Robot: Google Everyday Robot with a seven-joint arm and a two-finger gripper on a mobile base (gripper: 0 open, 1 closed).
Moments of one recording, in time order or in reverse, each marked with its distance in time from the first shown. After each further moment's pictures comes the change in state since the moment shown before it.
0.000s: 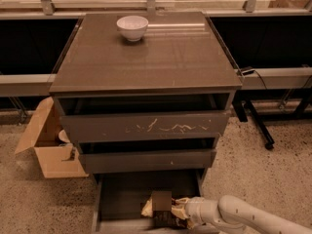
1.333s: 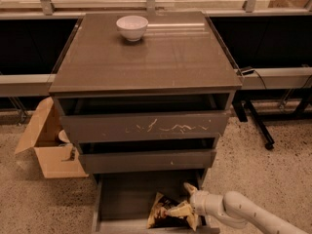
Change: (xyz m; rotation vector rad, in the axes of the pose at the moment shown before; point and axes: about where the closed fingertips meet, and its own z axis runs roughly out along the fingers) arm 0.002 -0.052 0.004 0.014 -0.098 -0.007
